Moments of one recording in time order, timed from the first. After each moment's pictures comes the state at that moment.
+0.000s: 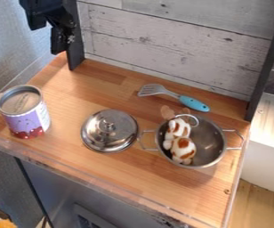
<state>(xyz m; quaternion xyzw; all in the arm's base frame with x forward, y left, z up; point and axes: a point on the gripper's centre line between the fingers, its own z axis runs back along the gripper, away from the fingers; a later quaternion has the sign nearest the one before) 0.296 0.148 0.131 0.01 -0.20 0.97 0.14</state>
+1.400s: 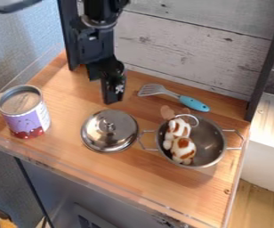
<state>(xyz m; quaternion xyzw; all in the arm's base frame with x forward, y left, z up) 0.279 0.045 0.084 -0.01 -0.06 0.95 0.29</state>
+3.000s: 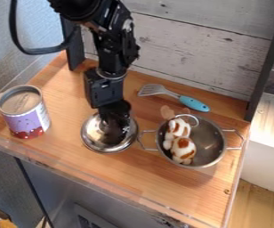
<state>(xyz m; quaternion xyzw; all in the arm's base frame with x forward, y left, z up) 0.279 0.035 0.016 0.01 -0.05 0.95 0.32</state>
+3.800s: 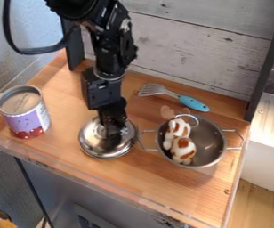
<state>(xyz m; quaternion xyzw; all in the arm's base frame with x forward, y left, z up) 0.272 0.036 0.024 0.01 -0.05 0.95 0.31</state>
